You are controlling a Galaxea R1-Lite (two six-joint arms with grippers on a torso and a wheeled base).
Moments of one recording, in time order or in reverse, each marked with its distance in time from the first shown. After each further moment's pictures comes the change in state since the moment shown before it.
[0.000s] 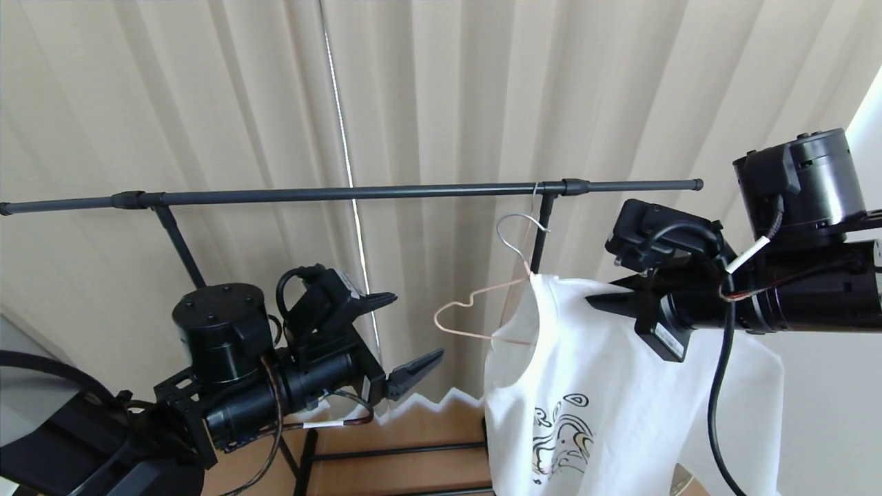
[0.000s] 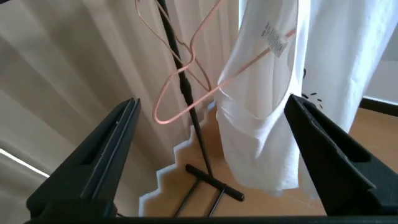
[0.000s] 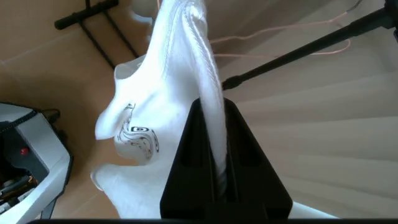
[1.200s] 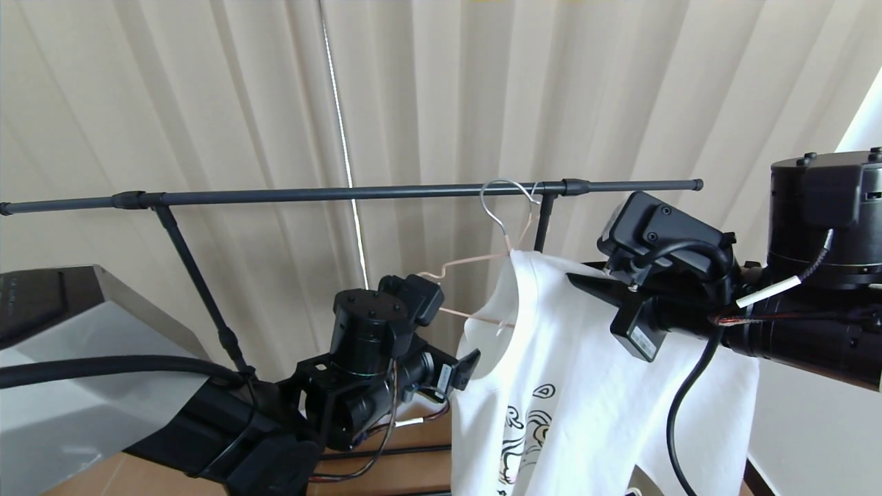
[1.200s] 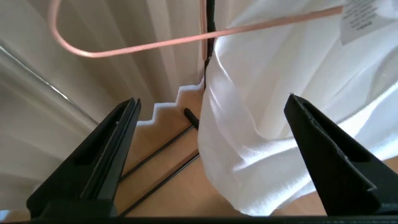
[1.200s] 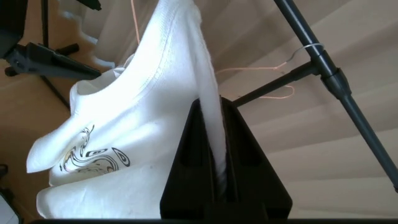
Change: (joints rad) left arm -0.211 0.145 -0.304 0.419 0.530 -0.258; right arm 0.146 -0.057 0.189 -0.397 -0.162 0.000
